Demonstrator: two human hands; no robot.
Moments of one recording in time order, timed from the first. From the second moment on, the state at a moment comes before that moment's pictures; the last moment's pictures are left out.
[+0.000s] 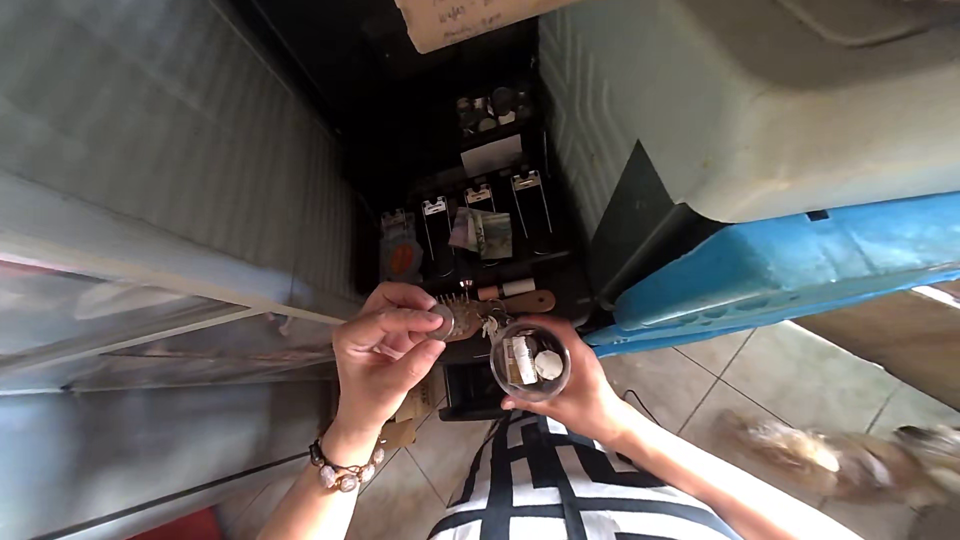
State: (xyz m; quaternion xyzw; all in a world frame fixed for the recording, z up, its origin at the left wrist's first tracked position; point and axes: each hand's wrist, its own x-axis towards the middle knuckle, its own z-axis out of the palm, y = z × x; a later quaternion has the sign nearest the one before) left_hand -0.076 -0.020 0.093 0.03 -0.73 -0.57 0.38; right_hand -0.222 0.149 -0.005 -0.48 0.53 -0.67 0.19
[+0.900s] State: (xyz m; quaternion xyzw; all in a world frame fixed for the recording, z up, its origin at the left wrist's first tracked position) left_hand -0.070 -0.025 0.104 0.12 -0.46 -0.83 0.28; right_hand -0.223 0.149 -0.011 -0.49 0.57 -0.63 0.16
